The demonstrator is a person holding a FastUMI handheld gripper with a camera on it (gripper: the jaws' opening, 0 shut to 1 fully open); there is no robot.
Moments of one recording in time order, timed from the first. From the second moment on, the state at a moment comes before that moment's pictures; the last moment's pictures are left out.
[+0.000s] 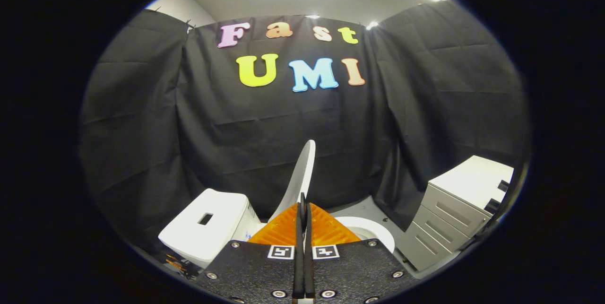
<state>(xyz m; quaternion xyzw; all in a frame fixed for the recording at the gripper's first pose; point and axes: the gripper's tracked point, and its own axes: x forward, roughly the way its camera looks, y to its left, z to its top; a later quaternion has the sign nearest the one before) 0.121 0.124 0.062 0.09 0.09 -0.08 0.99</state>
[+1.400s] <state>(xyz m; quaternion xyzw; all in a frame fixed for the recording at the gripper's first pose) 0.143 0.344 0.097 -0.05 0.03 0.09 0.99</state>
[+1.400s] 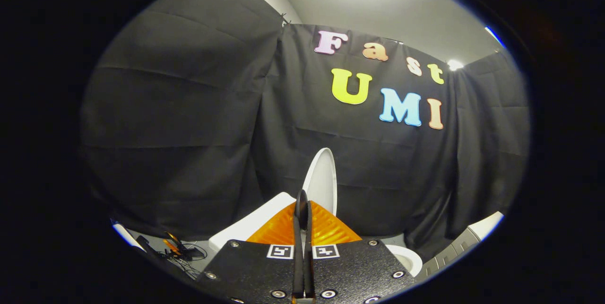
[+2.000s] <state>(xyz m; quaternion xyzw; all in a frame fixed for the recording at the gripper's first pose) 0.146 0.378 0.100 -0.07 0.03 0.20 0.98</state>
